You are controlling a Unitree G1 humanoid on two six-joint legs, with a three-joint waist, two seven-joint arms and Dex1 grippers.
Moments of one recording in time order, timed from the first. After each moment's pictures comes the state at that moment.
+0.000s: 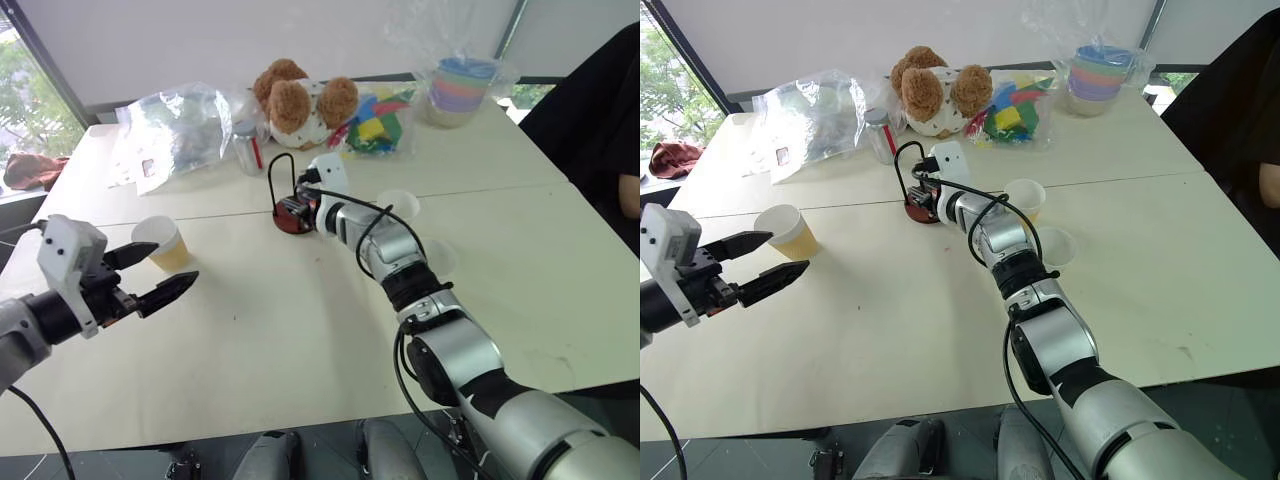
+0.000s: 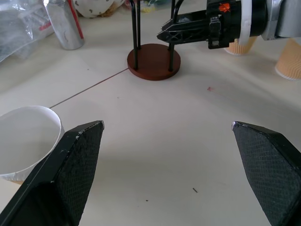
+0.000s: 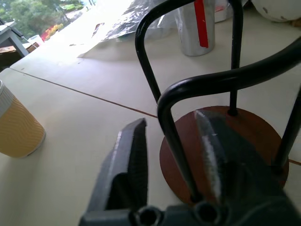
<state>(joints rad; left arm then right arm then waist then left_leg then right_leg) 0.10 0.87 0.66 -0.60 -0.88 0.85 -0.64 -1.07 -0.01 0.13 0.73 0.16 0.38 0.36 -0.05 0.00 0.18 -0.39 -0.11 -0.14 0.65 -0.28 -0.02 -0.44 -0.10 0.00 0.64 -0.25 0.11</state>
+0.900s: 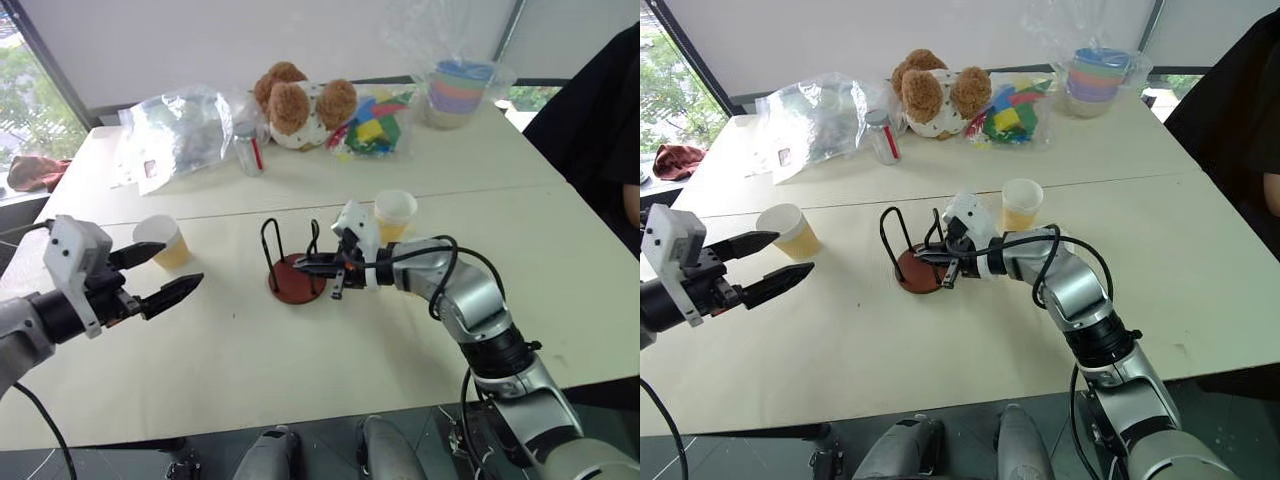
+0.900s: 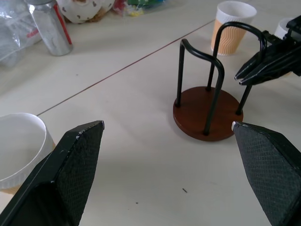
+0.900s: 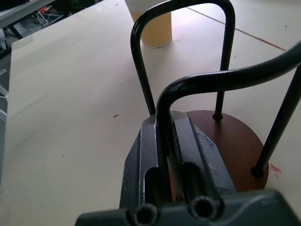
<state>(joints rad) 0.08 0.88 0.63 -0.58 -0.87 0.81 -0.69 -0.65 -0.37 0.30 -0.18 0.28 0.76 0.84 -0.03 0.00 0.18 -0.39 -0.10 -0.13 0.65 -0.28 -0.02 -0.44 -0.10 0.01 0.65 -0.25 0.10</state>
